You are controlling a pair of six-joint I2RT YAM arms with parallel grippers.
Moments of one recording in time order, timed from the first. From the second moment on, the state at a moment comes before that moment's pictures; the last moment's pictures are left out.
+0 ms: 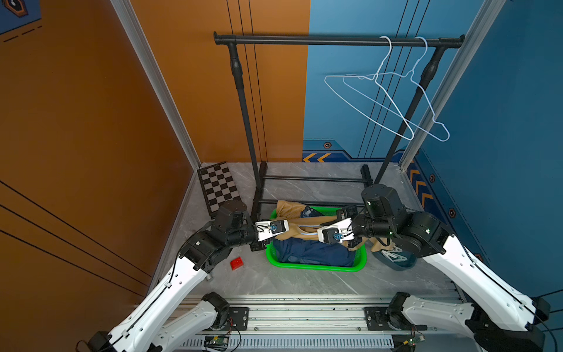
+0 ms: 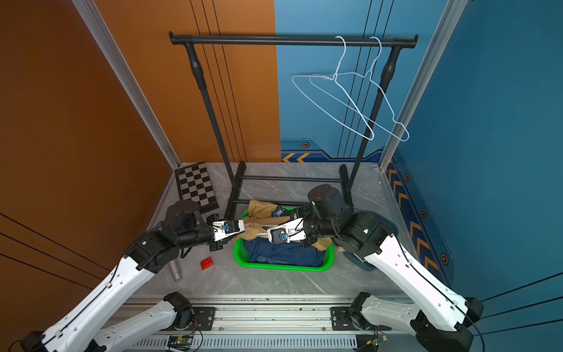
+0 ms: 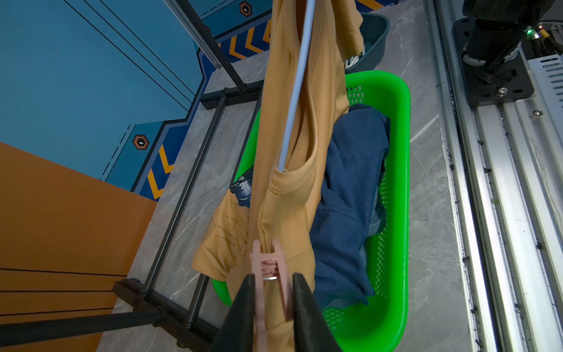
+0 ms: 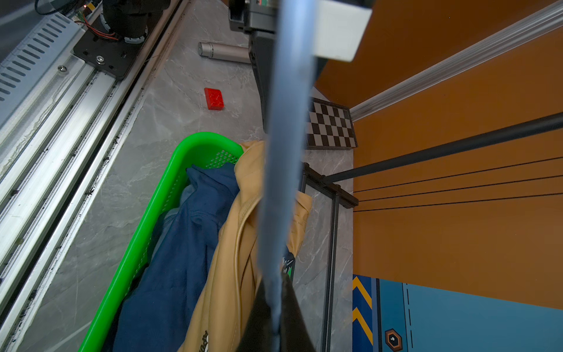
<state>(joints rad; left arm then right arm) -0.54 0.87 0.99 -0.66 0.39 0.79 0.80 1.13 1.42 -0.91 -0.30 -1.08</state>
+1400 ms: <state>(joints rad) -0.65 0.80 0.99 -0.66 0.48 0.62 0.57 1.25 1.16 -0.49 -0.38 -0.24</state>
